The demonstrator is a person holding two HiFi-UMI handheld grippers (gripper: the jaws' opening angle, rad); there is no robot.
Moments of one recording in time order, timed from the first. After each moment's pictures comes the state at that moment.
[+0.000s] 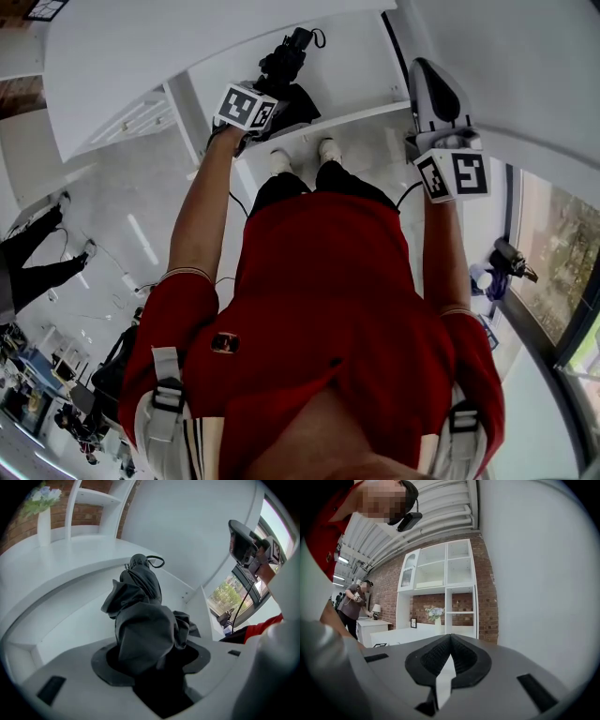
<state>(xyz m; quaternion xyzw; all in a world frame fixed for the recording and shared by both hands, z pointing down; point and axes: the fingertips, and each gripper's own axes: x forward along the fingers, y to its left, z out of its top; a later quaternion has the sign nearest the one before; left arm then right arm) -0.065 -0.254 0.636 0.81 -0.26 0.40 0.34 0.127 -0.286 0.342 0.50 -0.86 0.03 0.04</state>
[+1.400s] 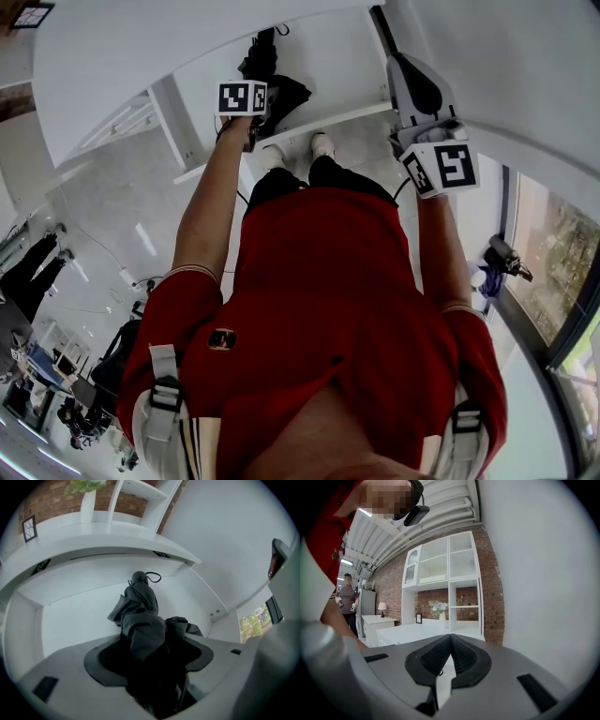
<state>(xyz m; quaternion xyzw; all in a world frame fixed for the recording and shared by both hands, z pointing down) -0.068 -0.285 0.677 0.70 -0.42 0.36 0.45 0.131 -0.306 0.365 0.47 -0.88 0.04 0.07</state>
